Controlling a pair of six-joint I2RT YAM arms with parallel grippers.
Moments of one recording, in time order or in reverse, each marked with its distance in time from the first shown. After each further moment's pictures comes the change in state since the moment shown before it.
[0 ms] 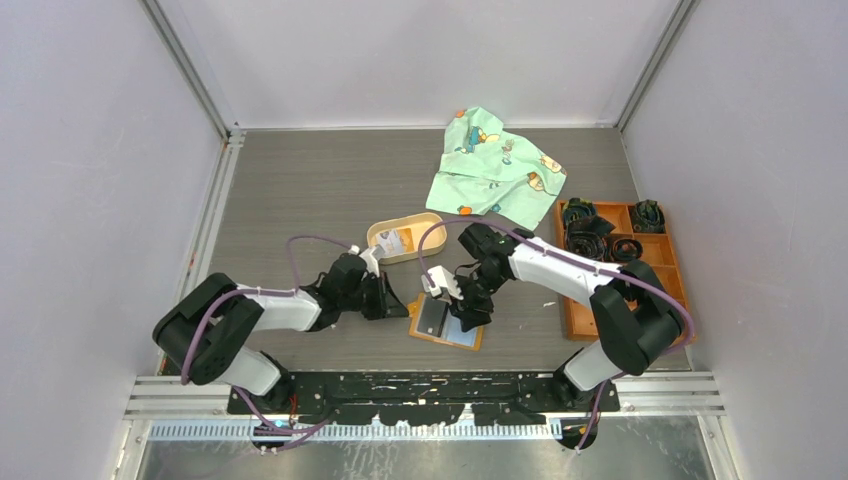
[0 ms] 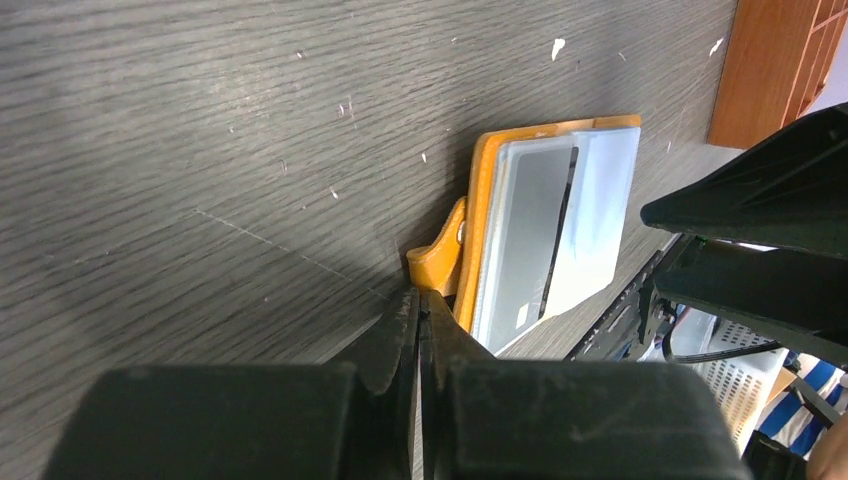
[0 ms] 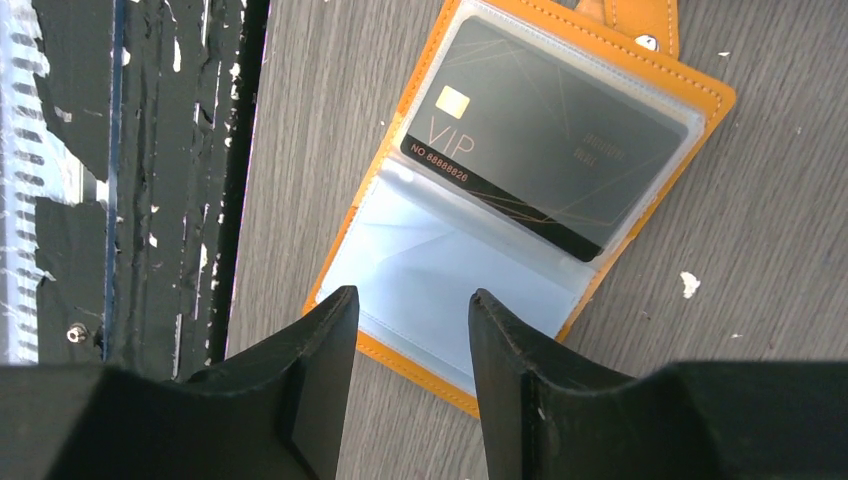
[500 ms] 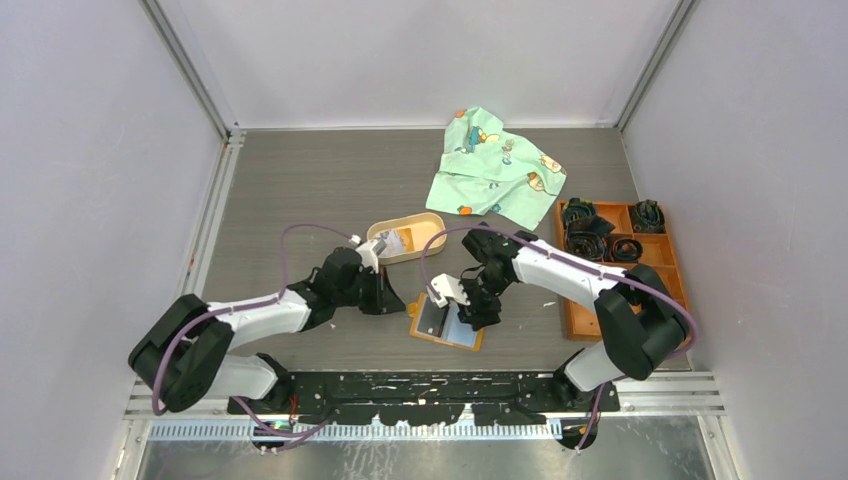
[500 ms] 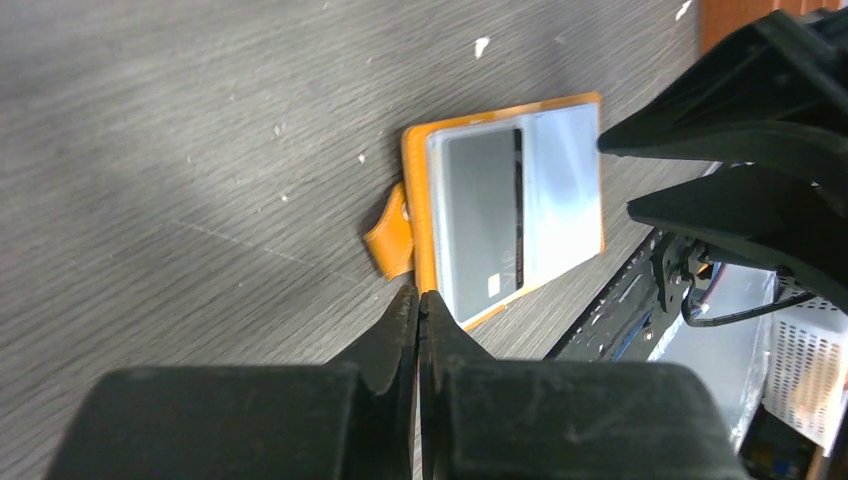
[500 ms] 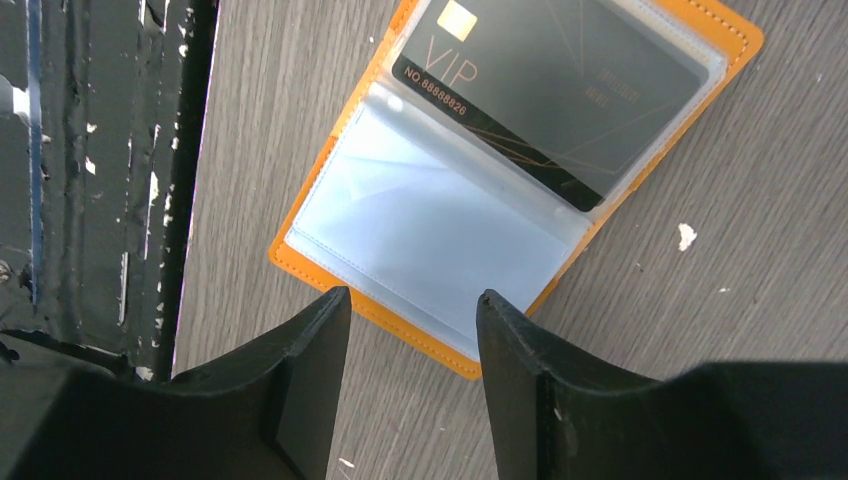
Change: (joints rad) left arm 0.005 -0.130 0.041 -0.148 0.013 0.162; right arm 0.000 -0.025 -0.022 -0.031 0.101 -0.122
